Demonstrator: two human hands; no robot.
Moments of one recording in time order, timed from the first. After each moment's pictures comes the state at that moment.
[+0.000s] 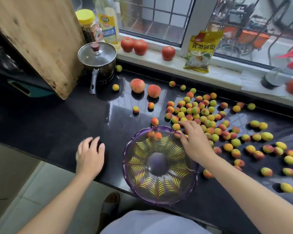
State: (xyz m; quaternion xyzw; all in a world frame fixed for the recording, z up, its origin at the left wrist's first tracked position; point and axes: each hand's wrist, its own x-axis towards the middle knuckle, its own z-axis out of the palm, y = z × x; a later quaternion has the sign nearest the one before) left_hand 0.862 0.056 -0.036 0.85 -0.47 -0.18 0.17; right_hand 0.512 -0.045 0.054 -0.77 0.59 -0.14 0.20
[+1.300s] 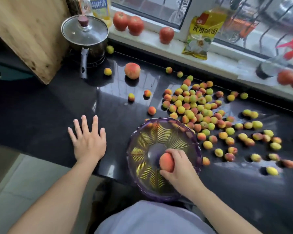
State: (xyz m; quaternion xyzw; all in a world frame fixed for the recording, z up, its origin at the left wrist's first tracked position) left_hand 0.856 0.027 -0.058 0.84 -0.53 -0.08 0.03; right_hand 0.548 0.072 0.040 -0.66 0.65 -0.04 0.36
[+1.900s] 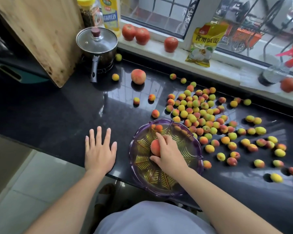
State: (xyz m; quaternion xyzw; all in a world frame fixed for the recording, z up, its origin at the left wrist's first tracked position) left_hand 0.838 0.069 -0.062 0.80 -0.60 -0.07 0.02; right_hand 0.582 0.029 0.018 -0.76 0.60 -0.01 0.26
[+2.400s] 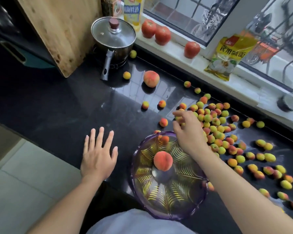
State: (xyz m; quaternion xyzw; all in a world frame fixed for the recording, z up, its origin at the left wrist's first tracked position) left_hand 0.840 0.066 -0.066 0.81 -0.58 -0.07 0.06; right_hand 0.597 -0.085 0.077 -0.75 0.59 -0.17 0.24
